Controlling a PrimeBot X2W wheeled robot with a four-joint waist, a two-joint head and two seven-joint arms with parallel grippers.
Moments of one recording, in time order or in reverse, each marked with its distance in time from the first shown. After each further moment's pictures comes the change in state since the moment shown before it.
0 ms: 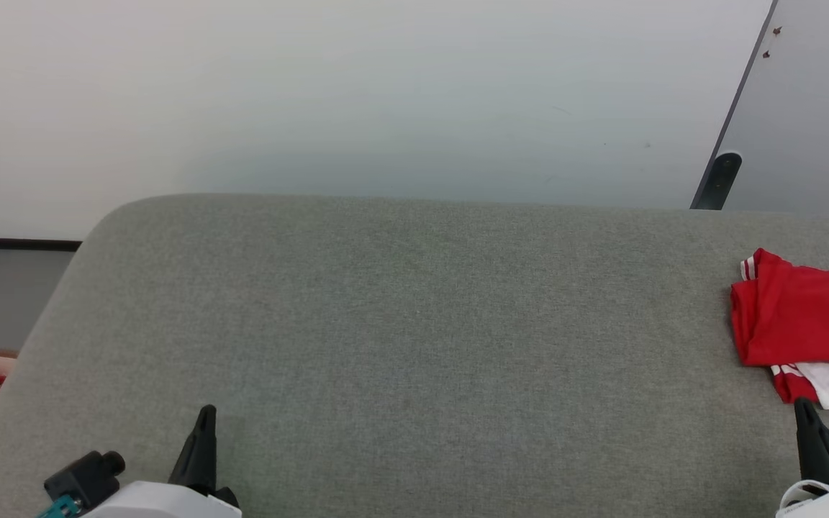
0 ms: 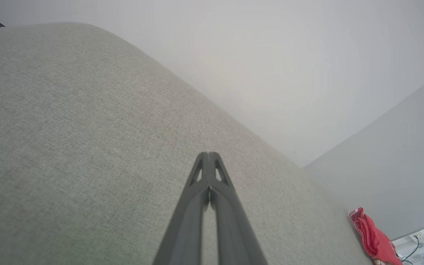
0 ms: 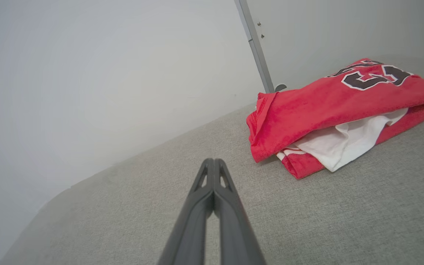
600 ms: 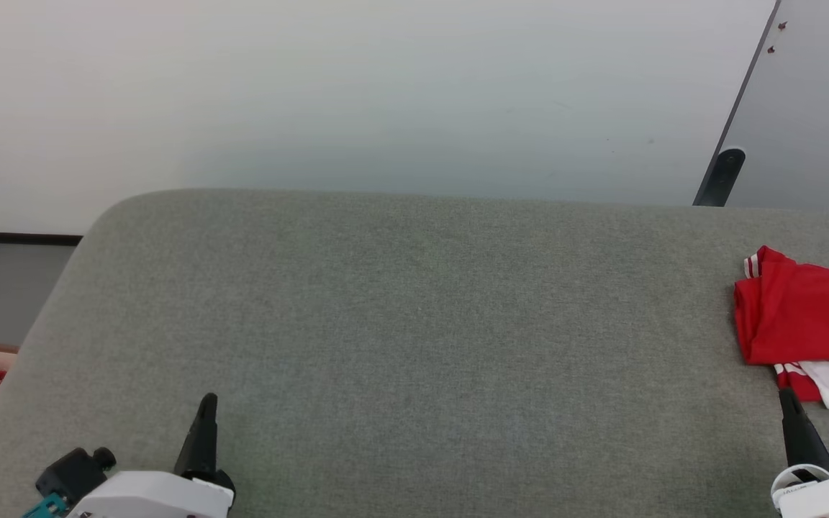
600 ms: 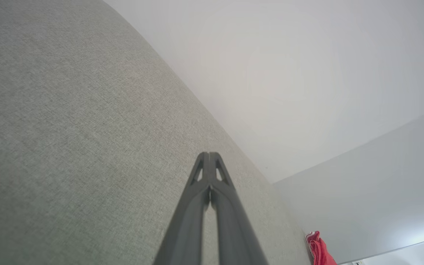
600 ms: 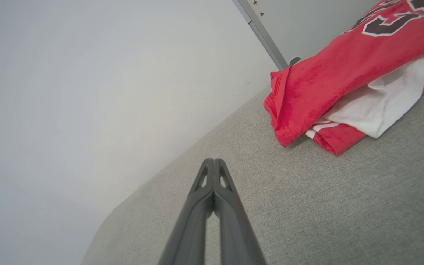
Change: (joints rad) left arm -0.017 -0.029 0.030 -0.023 -0.208 0.000 0.062; right arm -0.033 0.040 -0.004 0.005 0.237 0.000 0.058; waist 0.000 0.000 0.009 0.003
